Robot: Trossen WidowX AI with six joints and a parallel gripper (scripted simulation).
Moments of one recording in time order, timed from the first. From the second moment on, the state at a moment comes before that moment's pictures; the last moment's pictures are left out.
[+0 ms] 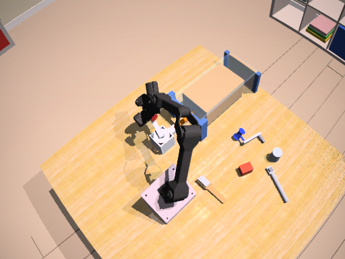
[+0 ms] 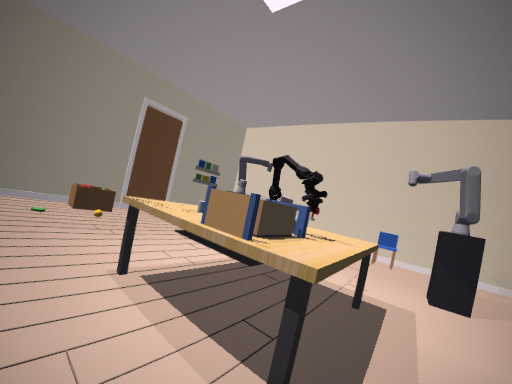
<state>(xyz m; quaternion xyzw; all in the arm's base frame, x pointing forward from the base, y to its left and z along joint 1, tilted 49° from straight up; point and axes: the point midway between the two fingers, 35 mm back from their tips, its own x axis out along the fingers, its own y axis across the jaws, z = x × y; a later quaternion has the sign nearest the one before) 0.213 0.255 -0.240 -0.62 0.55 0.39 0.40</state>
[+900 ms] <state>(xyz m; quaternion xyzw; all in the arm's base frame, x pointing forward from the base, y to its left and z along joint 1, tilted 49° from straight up) 0.166 0.254 -0.244 -0.61 0.55 0.40 0.40</state>
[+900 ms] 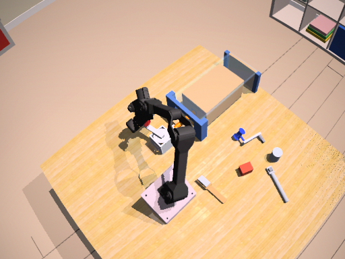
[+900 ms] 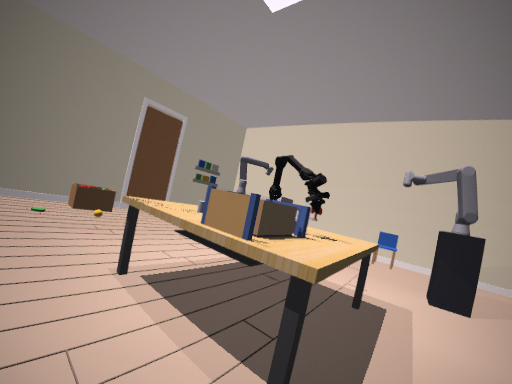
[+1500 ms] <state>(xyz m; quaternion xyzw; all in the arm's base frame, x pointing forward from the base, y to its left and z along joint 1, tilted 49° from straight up) 0.143 0.248 -0.239 -0.61 0.55 0.40 0.41</state>
